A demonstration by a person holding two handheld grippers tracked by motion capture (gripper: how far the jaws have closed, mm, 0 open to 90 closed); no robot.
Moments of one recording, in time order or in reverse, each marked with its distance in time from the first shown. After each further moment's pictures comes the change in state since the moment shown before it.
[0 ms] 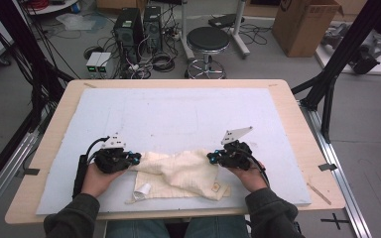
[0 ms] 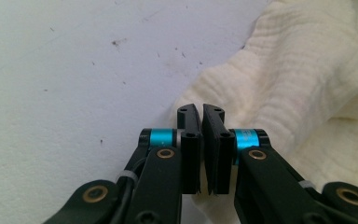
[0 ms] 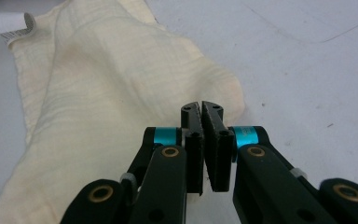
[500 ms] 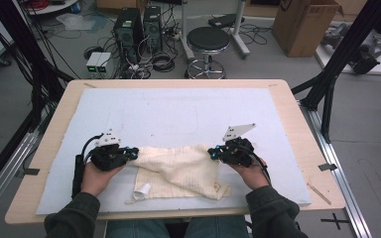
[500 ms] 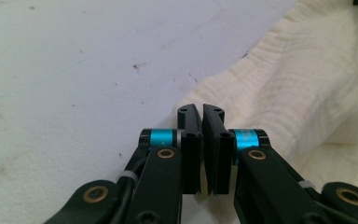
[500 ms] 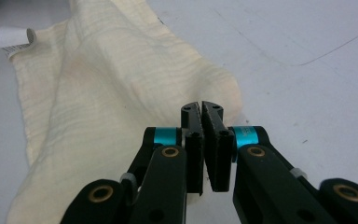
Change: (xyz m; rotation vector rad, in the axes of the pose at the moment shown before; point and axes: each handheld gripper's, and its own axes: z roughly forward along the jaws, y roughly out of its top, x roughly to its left) left arm 0.003 0.005 -0.009 -0.091 0.054 -0.055; right arm -0.001 0.010 -0.011 -0.030 -0.030 -0.027
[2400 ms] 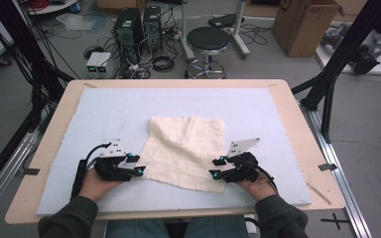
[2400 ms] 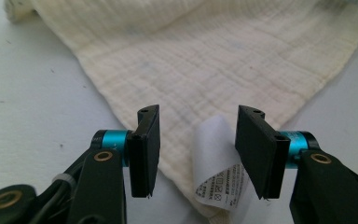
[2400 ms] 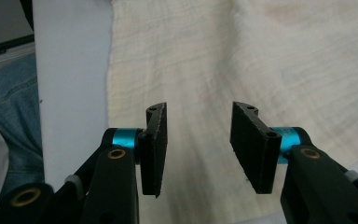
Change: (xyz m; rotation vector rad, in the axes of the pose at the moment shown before) left arm -0.015 -0.018 0.009 0.089 -0.153 0.143; right arm 0.022 -0.033 -0.006 0.012 0.089 -0.032
